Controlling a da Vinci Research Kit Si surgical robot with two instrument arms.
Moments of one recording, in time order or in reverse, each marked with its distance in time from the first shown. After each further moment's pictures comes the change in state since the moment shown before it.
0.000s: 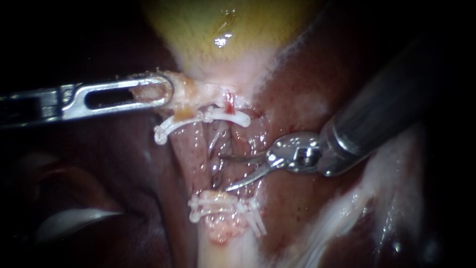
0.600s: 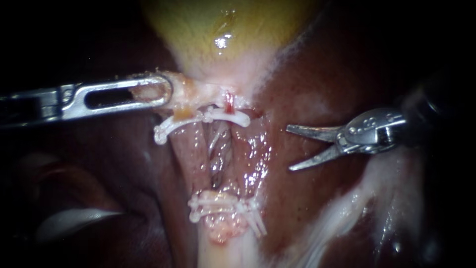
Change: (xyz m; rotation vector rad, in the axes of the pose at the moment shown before) right arm 0.001 -0.002 -0.011 -0.211 -0.093 -0.148; left arm 0.000 0.001 0.000 -0.002 -0.002 0.001
